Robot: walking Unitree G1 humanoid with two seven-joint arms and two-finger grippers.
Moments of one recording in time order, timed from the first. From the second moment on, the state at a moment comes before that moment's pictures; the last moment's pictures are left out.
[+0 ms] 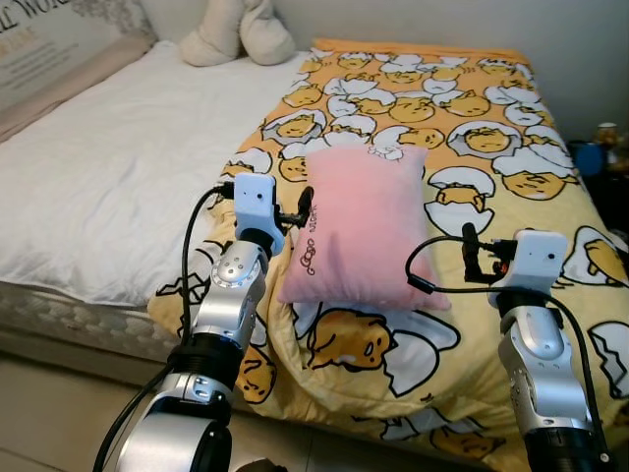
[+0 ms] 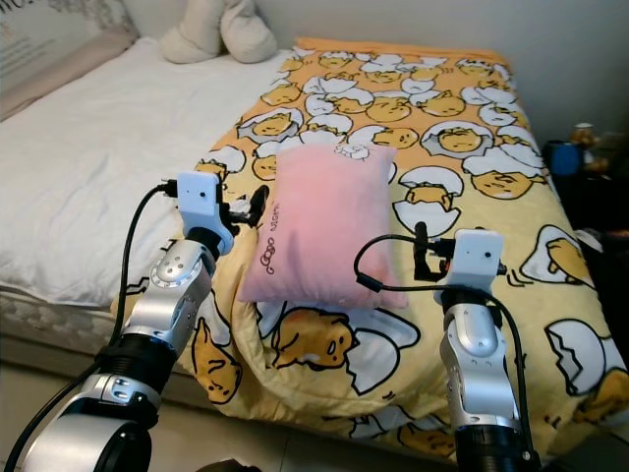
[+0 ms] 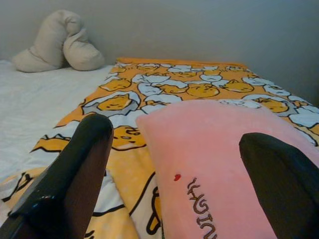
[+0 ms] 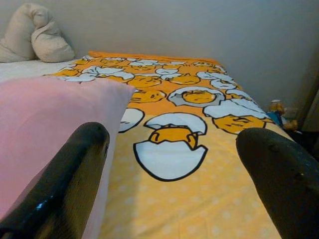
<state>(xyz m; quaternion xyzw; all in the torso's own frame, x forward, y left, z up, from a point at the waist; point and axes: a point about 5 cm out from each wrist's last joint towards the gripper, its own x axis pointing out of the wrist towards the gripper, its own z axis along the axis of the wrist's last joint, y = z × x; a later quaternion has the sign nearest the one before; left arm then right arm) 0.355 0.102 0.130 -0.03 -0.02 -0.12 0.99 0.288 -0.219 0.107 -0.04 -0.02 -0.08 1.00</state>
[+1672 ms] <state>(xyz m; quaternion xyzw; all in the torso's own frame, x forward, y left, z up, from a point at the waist) 0.399 0.194 0.180 -0.18 0.06 -0.08 0.98 0.348 -0.244 0.145 0.16 -0.01 -0.06 0.99</state>
